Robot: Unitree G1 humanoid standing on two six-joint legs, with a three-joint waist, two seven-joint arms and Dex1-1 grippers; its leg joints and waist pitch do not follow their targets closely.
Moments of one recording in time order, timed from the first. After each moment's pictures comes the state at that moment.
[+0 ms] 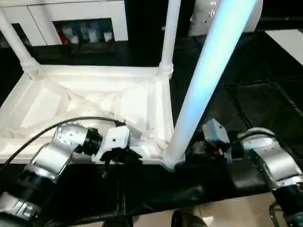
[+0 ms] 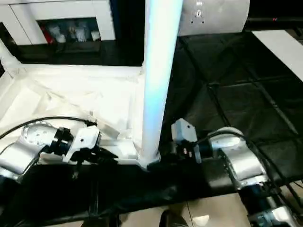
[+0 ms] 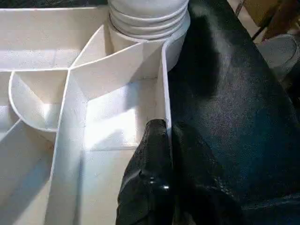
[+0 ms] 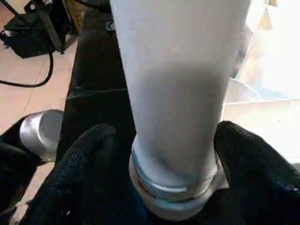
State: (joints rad) left arm -0.43 0.61 -0.34 0.16 -0.09 0.10 -1.39; right arm -0.36 -0.52 0.23 0.13 0.27 0.14 1.38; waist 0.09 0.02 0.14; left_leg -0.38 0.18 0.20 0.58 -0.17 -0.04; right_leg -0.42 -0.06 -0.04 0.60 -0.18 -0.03
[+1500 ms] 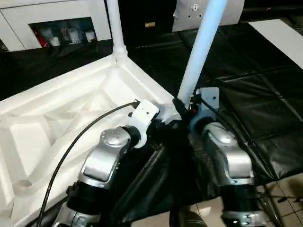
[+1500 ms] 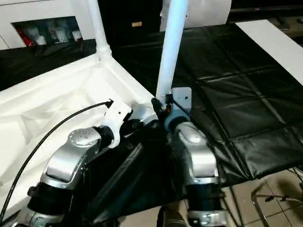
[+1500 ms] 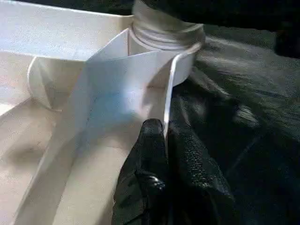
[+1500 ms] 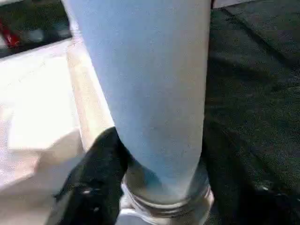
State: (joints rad) left arm -0.39 0.08 -0.21 -0.05 0.07 0.69 -0.53; right arm -0.37 0.09 -0.03 0.03 0.08 0.47 0.18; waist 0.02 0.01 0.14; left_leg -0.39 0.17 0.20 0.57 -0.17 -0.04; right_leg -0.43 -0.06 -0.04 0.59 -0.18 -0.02
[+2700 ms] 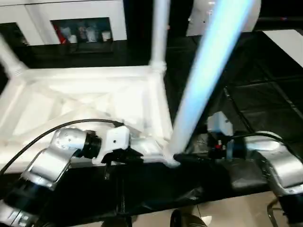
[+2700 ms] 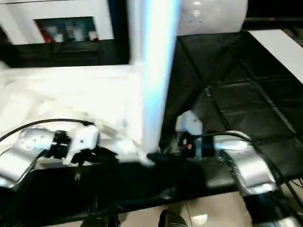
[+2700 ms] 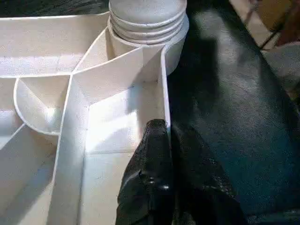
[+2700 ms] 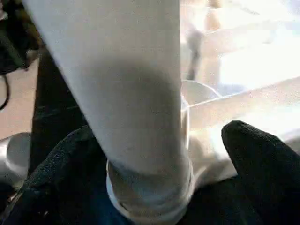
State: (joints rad) left arm -0.39 0.61 -0.34 0.08 -0.09 0.13 -1.34; right arm -0.31 -0.53 0.20 0.03 0.28 0.27 1.24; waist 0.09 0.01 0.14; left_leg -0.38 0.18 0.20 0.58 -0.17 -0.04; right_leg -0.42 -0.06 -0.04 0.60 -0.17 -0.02
